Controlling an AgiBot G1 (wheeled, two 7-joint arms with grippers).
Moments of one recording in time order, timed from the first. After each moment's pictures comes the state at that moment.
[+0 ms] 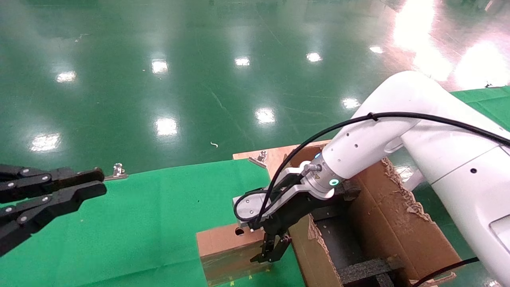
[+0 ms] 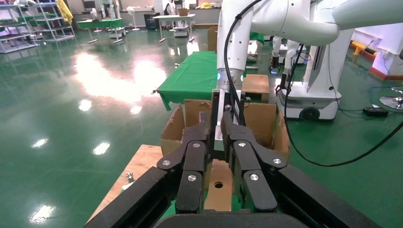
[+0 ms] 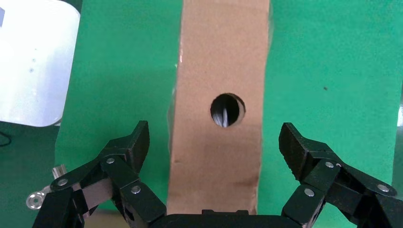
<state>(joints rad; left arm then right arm) -1.07 0.57 0.35 -1.23 0.65 1.44 -0.14 1.58 -1.03 -0.86 0.94 -1.68 -1.58 0.10</state>
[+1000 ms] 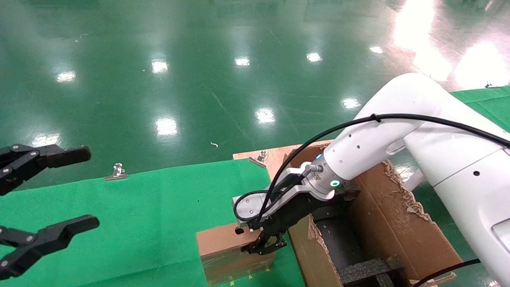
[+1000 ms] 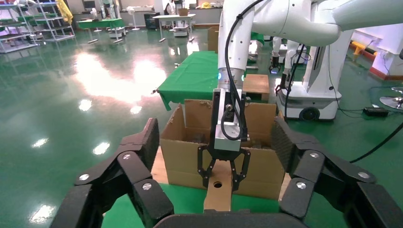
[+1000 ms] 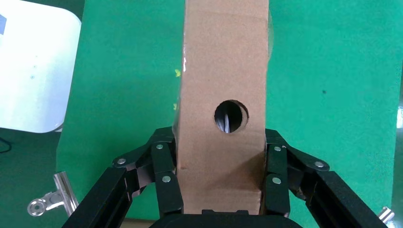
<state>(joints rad) -1.07 0.57 0.35 -1.23 0.65 1.44 -0.14 1.57 -1.02 -0.85 0.95 -1.66 -1.57 0.10</state>
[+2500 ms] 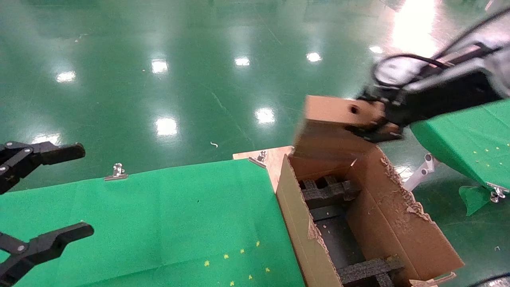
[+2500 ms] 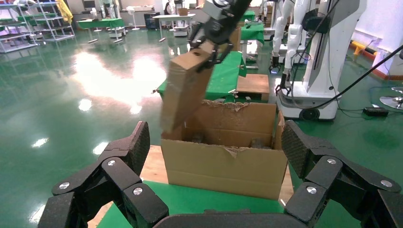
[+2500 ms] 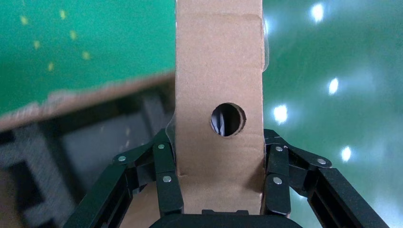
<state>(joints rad) -1.07 0.57 0.35 -1.23 0.65 1.44 -0.14 2.05 -0.55 -0.97 1.08 -1.58 -1.58 0.25</state>
